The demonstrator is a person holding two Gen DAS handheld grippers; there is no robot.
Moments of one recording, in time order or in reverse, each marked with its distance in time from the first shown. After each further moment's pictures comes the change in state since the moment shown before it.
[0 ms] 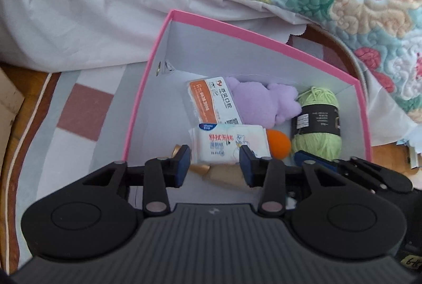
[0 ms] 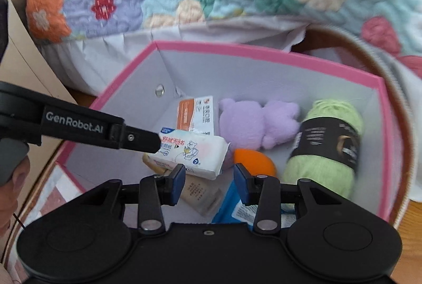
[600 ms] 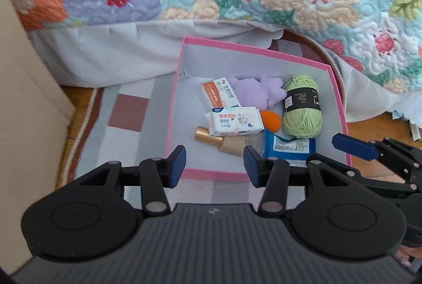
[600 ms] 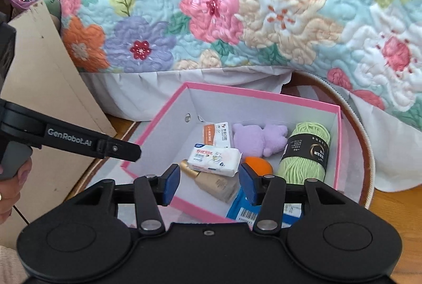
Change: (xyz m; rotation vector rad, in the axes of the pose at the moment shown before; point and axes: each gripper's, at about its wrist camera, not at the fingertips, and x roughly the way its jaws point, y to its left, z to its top) left arm -0.112 -0.019 -0.029 0.137 -0.044 0.096; right arm -0.107 0.041 -0.006 -0.011 -0.087 -0.004
